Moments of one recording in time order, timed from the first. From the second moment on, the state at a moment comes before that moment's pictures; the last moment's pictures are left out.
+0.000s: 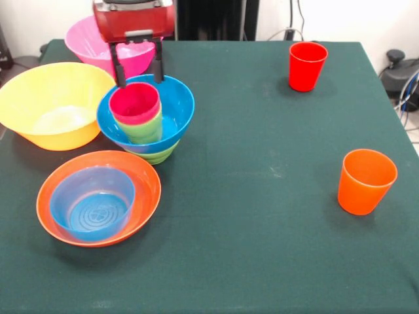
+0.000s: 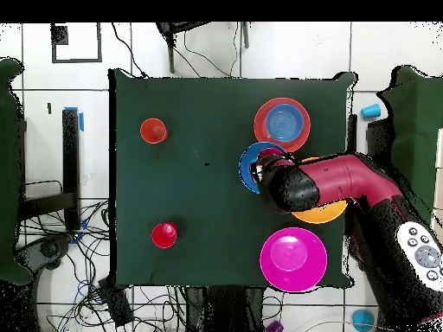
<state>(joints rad) -0.94 -0.73 0.81 1.77 -0.80 0.65 1.70</state>
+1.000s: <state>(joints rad) -0.73 -0.79 0.72 1.71 -0.70 0.65 1.70</state>
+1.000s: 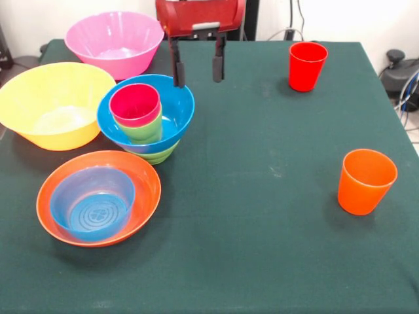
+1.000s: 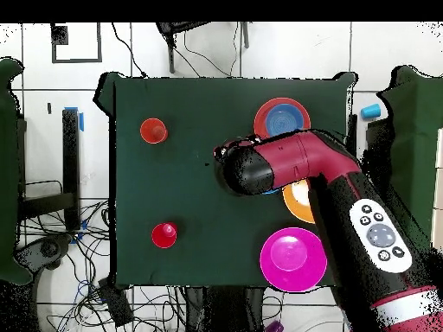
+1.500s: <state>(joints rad) -0.65 -0.82 0.66 1.69 -0.65 0.65 1.74</state>
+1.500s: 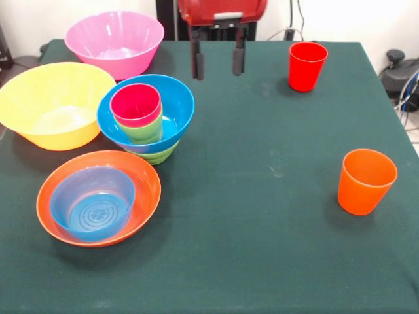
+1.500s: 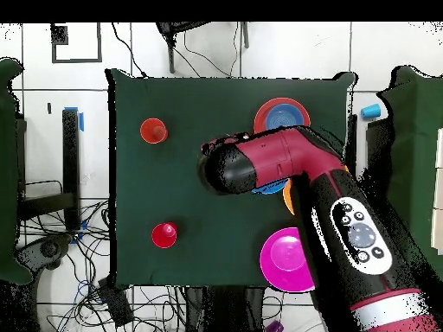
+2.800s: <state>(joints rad) -0.49 -0.66 0.58 1.51 -0.55 0.45 1.81</state>
